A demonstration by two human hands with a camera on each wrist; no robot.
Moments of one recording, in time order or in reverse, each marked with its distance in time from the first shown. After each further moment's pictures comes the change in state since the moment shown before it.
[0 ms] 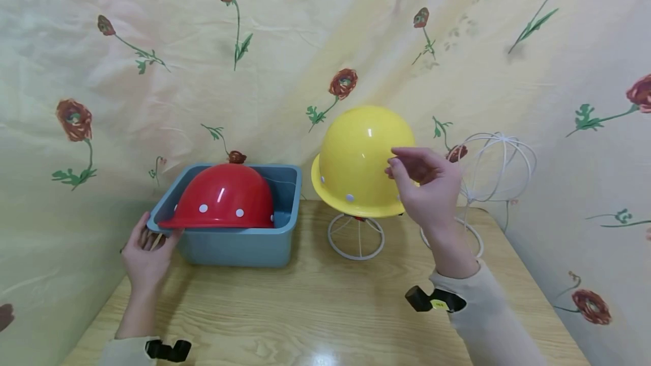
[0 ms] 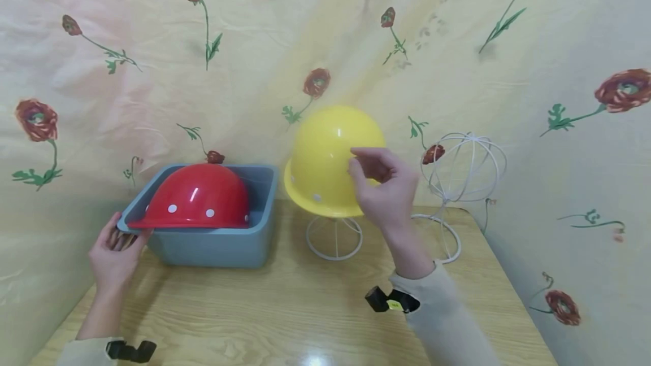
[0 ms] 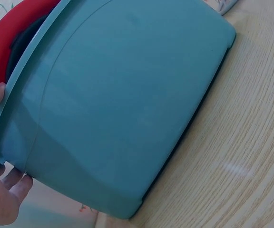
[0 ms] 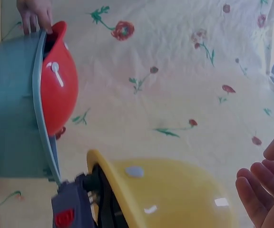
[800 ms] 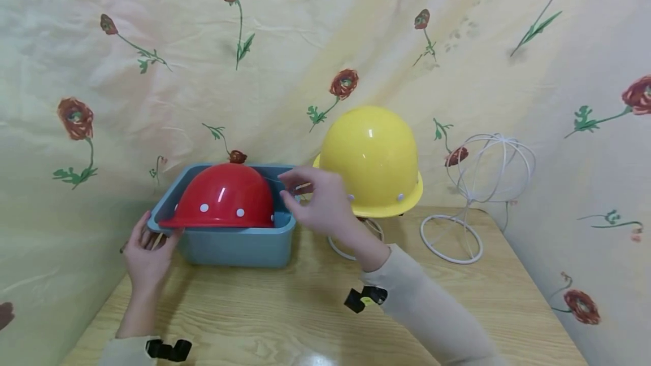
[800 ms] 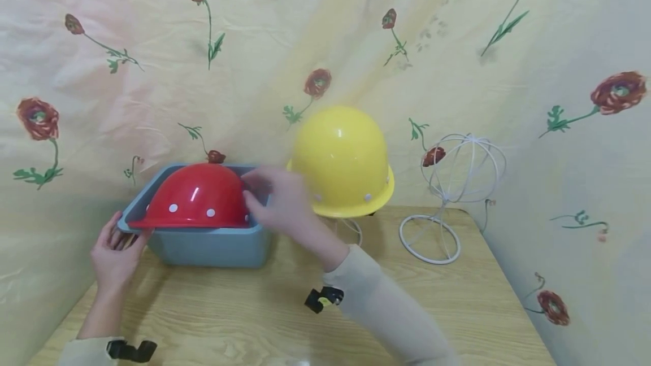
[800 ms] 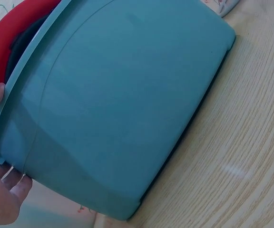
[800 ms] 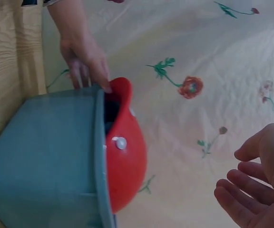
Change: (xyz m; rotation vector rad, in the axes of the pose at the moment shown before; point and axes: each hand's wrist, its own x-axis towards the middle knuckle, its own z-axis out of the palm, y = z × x) left_hand 0.000 -0.002 0.001 0.014 -0.003 -0.012; right_hand -0.032 0.006 0.124 -0.240 -0.571 -0.019
